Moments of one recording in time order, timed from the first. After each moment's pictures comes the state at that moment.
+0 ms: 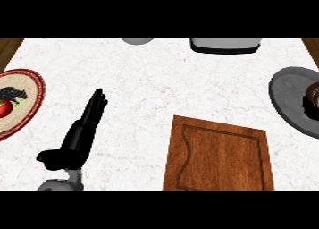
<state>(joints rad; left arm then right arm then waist) -0.04 0.06 -0.14 -1.57 0.02 0.02 -0.11 -0.27 -0.40 -0.37 -1.33 0.67 -0.30 -0.09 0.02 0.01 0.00</state>
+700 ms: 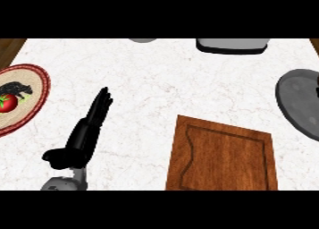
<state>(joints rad) -0.06 0.05 -0.16 -1.57 0.00 0.02 -0.10 -0.61 -0.60 -0.51 -0.53 0.60 -0.37 -0.40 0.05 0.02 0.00</state>
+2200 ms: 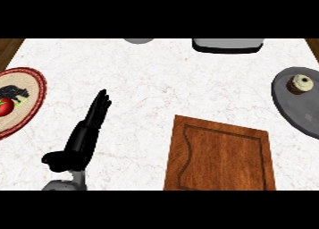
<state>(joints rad) -0.03 0.04 -0.15 -1.57 -0.01 0.02 -0.11 -0.65 -0.84 -0.74 -0.17 0.32 0.38 -0.68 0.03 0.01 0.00</state>
